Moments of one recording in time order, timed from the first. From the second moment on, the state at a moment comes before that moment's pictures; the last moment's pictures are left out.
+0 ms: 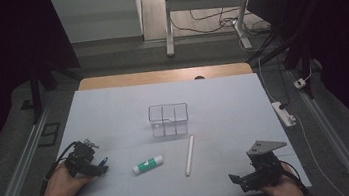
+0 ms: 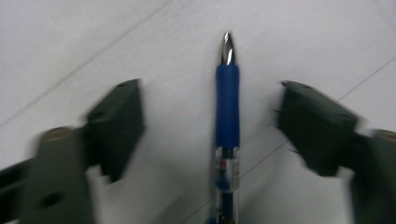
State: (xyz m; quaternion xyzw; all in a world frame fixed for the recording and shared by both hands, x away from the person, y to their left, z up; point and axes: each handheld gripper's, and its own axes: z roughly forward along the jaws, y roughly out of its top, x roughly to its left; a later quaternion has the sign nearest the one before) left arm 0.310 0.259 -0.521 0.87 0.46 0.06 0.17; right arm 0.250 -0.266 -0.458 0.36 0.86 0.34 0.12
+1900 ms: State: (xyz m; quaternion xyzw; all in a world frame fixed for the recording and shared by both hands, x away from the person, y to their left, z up) left arm 0.336 0.199 -0.399 0.83 0.37 0.11 0.41; right arm 0.251 -0.266 -0.458 0.36 0.86 0.34 0.12
